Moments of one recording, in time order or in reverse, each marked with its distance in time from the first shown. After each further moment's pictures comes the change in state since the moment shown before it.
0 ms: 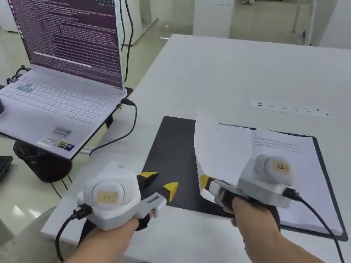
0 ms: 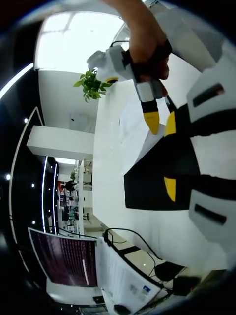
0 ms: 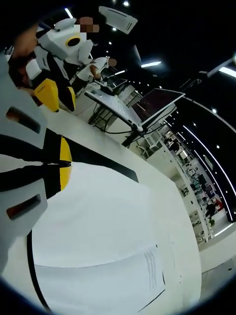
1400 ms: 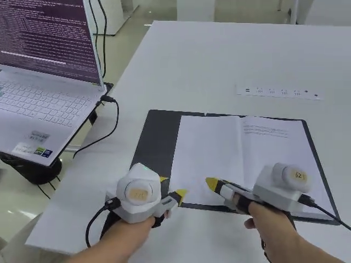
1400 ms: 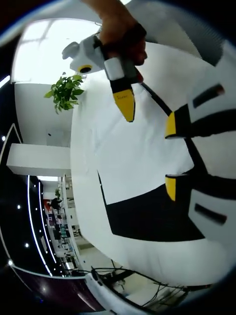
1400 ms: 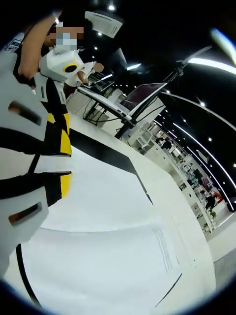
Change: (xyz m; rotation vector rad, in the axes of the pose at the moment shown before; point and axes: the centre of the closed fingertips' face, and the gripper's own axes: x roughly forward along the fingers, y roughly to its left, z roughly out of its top) left arm 0.087 -0.028 -0.060 0.137 0.199 -0.094; right arm -0.034 -0.073 0.012 0.119 -0.097 0.051
